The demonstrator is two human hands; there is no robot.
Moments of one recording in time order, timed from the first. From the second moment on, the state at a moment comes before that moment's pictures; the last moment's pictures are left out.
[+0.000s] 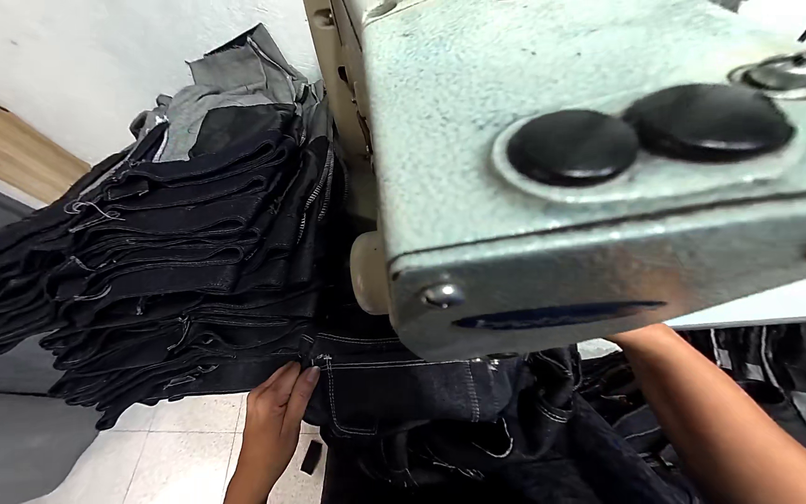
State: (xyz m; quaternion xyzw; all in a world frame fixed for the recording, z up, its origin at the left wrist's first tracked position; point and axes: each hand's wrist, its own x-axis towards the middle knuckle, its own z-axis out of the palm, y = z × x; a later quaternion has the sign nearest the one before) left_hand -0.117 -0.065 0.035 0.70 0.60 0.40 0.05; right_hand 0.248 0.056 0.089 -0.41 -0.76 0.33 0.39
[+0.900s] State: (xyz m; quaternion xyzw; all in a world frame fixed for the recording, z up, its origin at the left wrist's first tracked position) left_hand -0.096 -0.080 0.039 0.69 0.63 0.35 0.05; right_hand 0.256 0.071 0.054 -0.35 -0.57 0.64 0.37
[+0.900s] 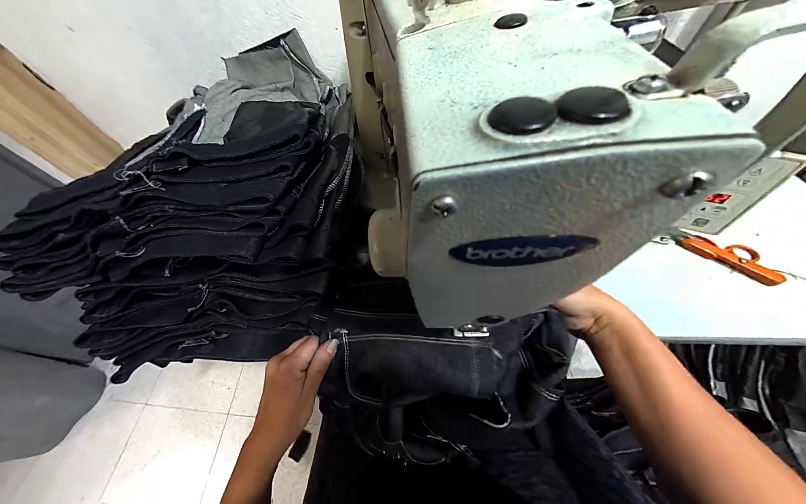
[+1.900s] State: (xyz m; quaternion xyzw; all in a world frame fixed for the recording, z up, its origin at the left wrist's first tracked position) left_hand -0.027 -0.021 0.046 0.72 0.46 0.37 0.37; right_hand 0.266 -0.048 0.030 -0.14 -0.96 0.03 0.26
